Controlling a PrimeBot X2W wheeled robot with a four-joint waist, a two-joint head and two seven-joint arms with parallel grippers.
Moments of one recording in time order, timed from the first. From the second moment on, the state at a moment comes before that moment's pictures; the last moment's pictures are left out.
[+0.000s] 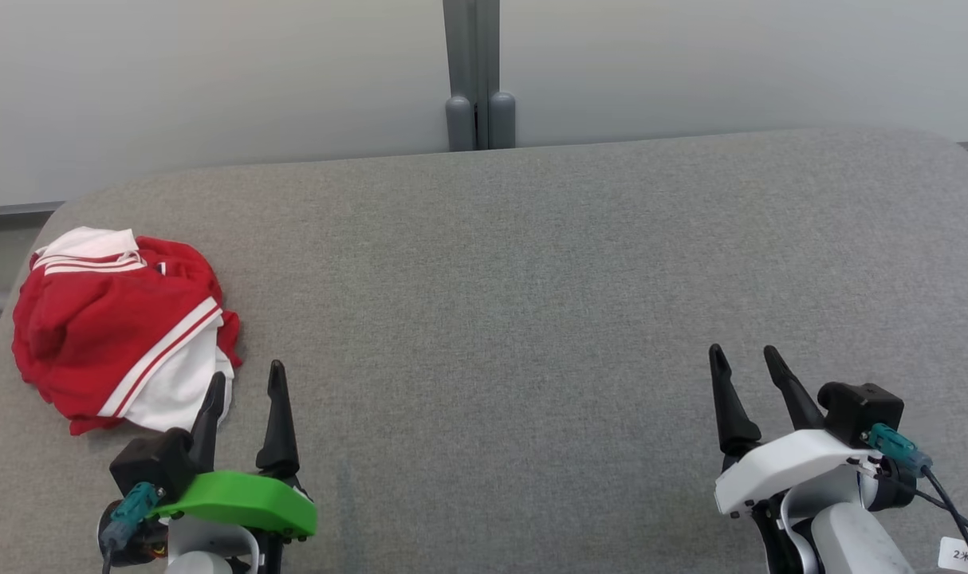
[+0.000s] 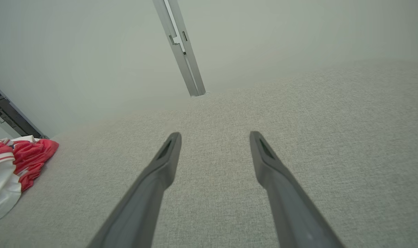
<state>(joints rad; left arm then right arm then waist) -0.09 0.04 -0.06 0.28 -0.38 -0.05 -0.20 -0.13 -0.05 0.06 0.34 0.32 0.13 -0.19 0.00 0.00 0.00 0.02</state>
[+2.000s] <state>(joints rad) -0.10 0.05 -0.09 0.33 -0.22 -0.03 -0.26 -0.13 -0.05 0.07 0.33 0.06 0.13 -0.26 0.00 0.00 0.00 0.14</state>
